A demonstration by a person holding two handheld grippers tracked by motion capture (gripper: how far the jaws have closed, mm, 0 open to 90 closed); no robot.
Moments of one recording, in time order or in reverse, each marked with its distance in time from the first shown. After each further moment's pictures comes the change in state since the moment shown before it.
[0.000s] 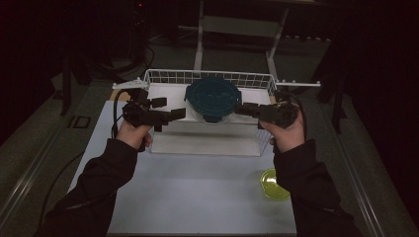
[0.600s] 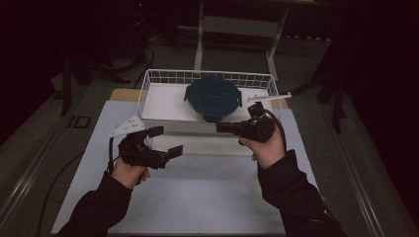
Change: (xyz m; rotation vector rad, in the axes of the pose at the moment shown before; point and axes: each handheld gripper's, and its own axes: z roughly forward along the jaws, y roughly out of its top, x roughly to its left) left arm -0.027 -0.076 -0.017 -0.016 0.021 0.118; right arm 0.029 -0.026 0.038 0.124 0.087 -0.066
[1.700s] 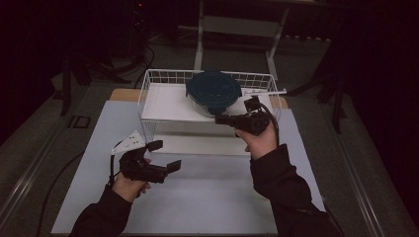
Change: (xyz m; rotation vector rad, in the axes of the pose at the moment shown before) left arm 0.002 -0.036 -0.001 0.012 -0.001 -0.005; right arm -0.017 0.007 0.014 -0.042 -0.062 0.047
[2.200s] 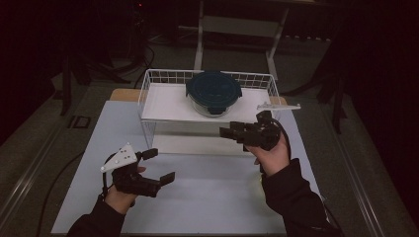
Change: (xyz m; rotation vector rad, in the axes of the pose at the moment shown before) left arm -0.007 -0.026 -0.020 -0.048 -0.031 0.049; right arm -0.001 -0.033 -0.027 -0.075 0.019 -0.049
